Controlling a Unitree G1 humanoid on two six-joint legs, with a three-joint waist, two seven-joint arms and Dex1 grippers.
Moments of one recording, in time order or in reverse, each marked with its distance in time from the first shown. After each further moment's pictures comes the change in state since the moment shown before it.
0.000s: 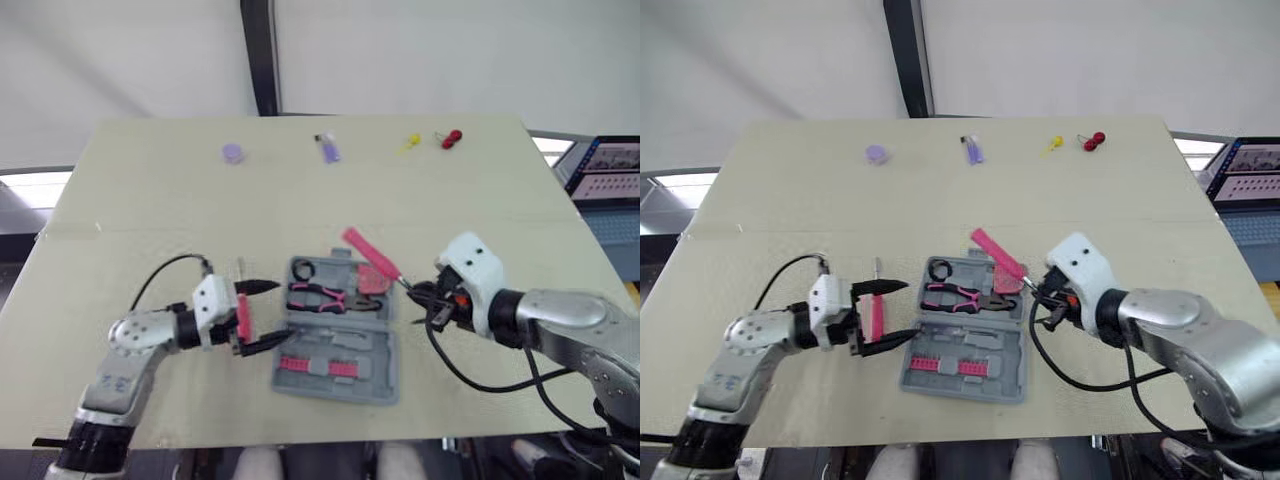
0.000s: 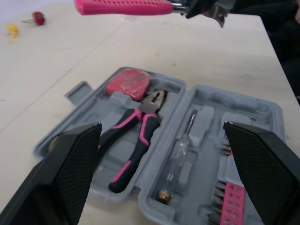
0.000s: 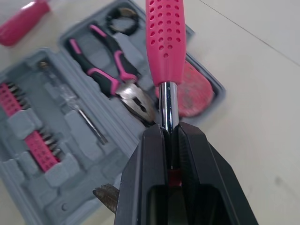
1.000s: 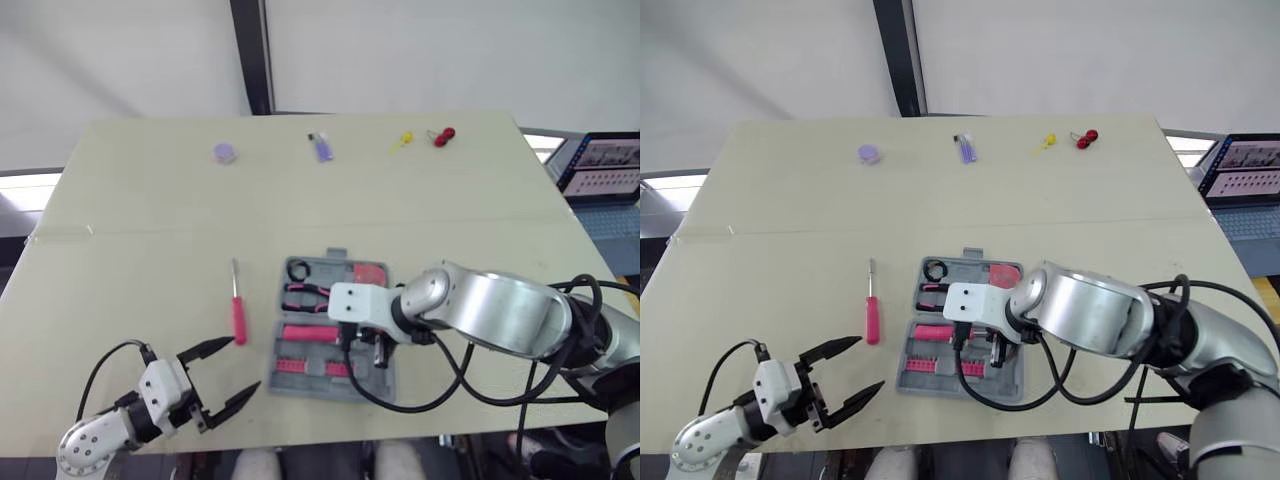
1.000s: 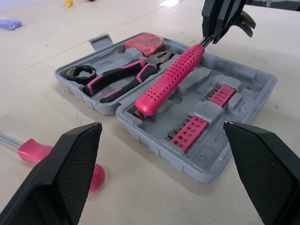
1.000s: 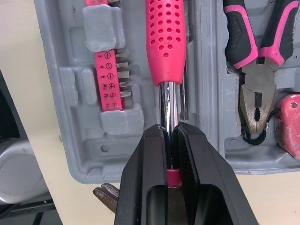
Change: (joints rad) left arm 0.465 -0.091 0.092 -0.022 0.020 -0.337 0.075; right arm -0.629 0.046 0.842 0.131 -0.112 0.232 0.156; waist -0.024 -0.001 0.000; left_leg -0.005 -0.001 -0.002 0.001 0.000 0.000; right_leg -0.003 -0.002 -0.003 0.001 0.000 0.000
